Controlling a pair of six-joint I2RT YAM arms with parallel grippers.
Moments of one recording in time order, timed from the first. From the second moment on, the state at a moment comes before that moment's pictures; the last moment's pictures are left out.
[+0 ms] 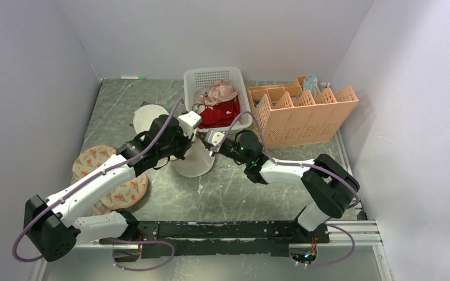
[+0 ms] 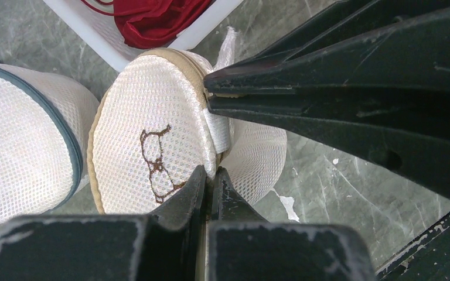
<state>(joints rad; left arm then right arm) -0.71 1.13 0.95 -0.43 -0.06 0.00 0.83 1.57 0.70 0.97 -0.32 -0.52</state>
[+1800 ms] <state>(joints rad) -0.70 1.17 0.95 -0.35 0.12 -0.07 0.76 1.36 0.64 0.69 -0.23 0.45</state>
